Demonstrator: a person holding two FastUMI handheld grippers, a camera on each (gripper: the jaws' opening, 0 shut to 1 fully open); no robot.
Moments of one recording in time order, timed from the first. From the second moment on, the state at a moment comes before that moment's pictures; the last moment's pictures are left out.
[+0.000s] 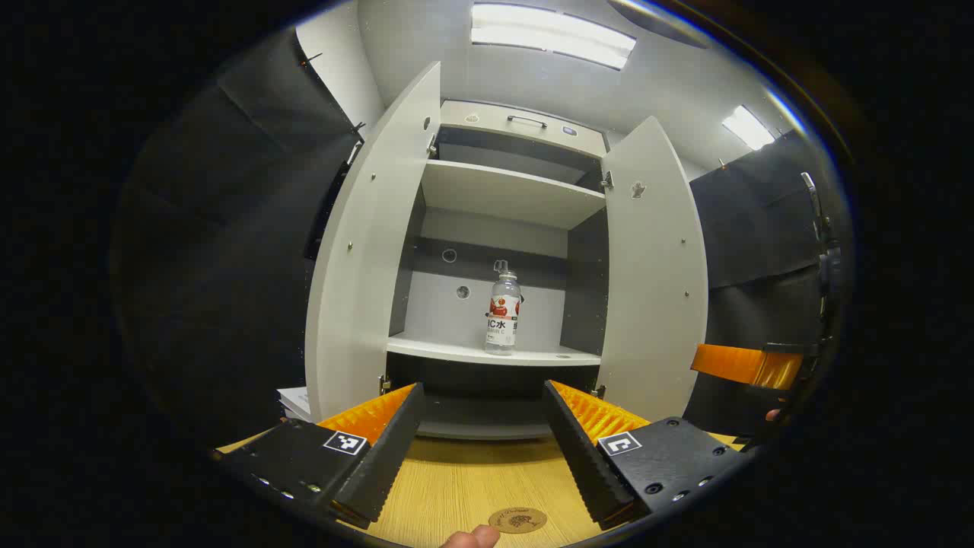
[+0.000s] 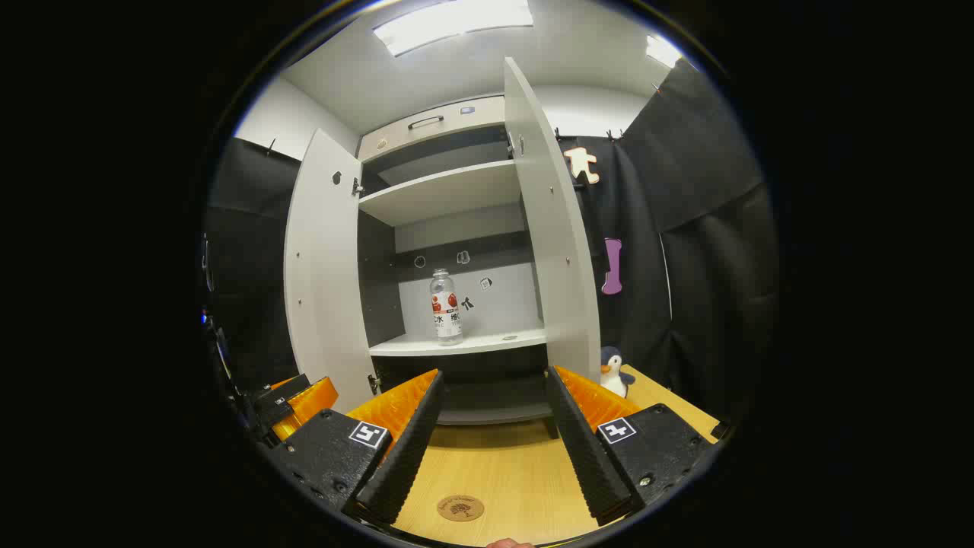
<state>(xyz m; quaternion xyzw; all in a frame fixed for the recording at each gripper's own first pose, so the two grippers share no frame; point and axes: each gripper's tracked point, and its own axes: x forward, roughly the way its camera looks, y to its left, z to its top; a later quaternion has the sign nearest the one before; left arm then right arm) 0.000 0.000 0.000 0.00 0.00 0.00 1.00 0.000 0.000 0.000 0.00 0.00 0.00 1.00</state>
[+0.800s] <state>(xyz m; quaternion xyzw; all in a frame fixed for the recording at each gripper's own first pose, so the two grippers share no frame) 0.018 -0.007 0.027 0.00 -0.02 0.06 1.00 0.017 -0.021 0.022 0.00 0.00 0.03 1.00</state>
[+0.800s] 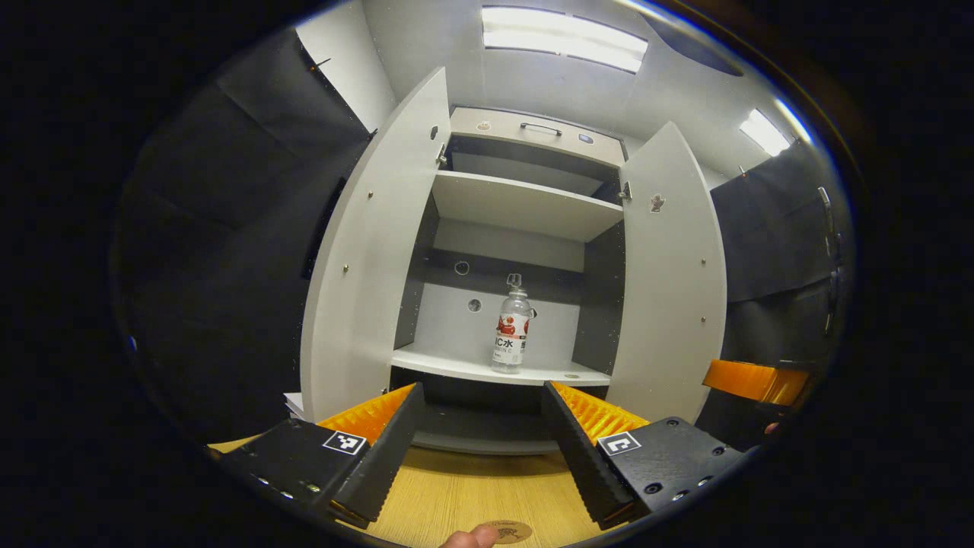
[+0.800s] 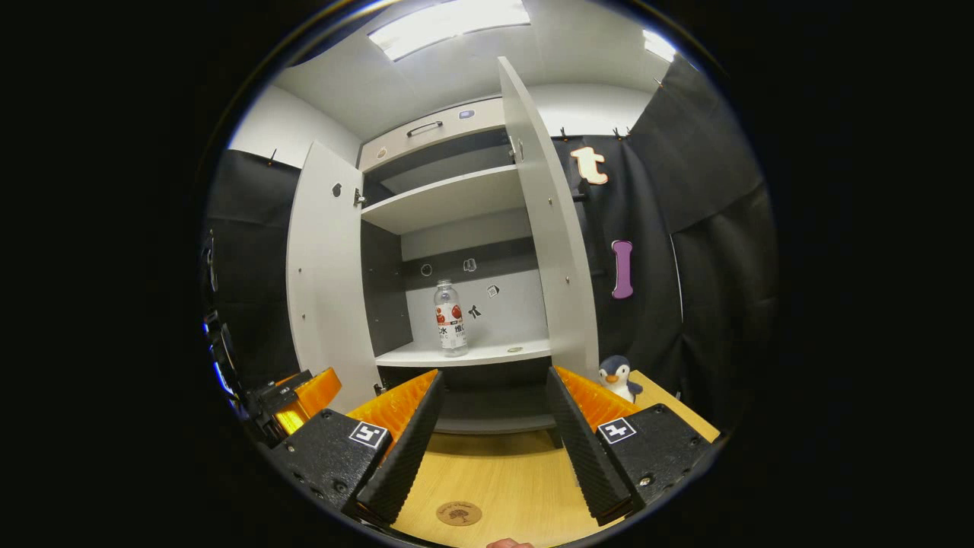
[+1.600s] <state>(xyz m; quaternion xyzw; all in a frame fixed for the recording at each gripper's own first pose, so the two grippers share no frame) 0.105 -0.058 0.033 -0.01 0.01 0.00 1.00 0.014 -0.043 0.029 0.00 0.01 0.05 1.00</state>
